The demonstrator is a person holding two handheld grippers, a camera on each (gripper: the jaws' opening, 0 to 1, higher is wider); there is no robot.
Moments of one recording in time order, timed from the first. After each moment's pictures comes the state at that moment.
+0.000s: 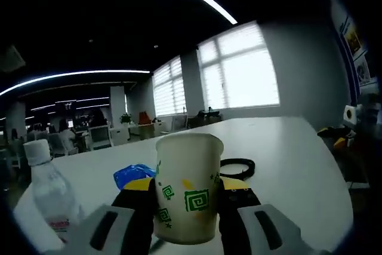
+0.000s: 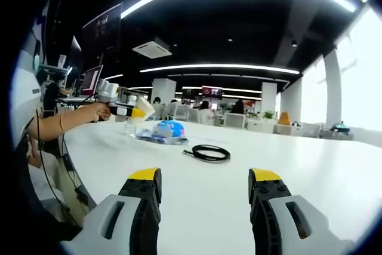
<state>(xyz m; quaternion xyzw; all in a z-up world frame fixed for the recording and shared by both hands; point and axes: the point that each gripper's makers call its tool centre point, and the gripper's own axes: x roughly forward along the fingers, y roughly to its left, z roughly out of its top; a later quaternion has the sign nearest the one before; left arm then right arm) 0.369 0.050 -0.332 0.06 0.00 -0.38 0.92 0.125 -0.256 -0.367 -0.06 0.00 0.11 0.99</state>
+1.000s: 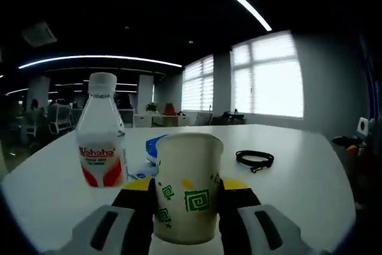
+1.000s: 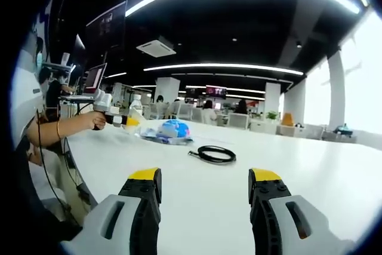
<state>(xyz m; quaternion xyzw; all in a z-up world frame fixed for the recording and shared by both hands) 0.367 0.112 -0.378 -0.01 0.04 -0.30 0.95 0.126 -0.242 -0.364 -0.07 0.00 0.12 0.99</state>
